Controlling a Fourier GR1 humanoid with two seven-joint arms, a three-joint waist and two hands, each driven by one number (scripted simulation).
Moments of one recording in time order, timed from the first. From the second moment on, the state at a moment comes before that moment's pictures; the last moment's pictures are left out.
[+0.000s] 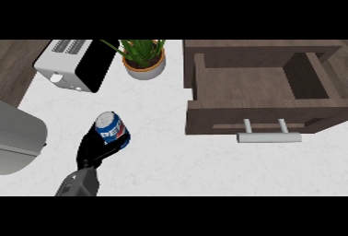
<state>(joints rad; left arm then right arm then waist) -0.28 0.05 0.24 -0.69 0.25 -0.10 -0.42 0.41 -0.02 -0.77 -2.22 -0.55 0.57 0.23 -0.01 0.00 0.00</state>
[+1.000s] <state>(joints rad) -0.29 0.02 0.17 -0.94 0.33 -0.14 -0.33 0.44 -0.01 -0.76 -2.26 -0.57 0.54 0.26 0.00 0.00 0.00</state>
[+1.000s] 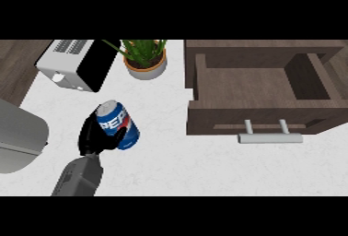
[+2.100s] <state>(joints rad) -0.50 0.01 0.00 -1.44 0.25 0.23 0.12 0.48 -0.01 -0.71 -2.31 -0.58 0.49 0.25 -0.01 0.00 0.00</state>
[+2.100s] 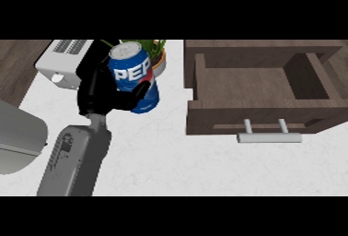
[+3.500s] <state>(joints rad) -1.14 0.00 -0.16 -0.94 0.37 0.57 0.11 0.41 -0.03 -0.67 -2.27 -0.54 0.45 0.26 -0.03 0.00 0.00</state>
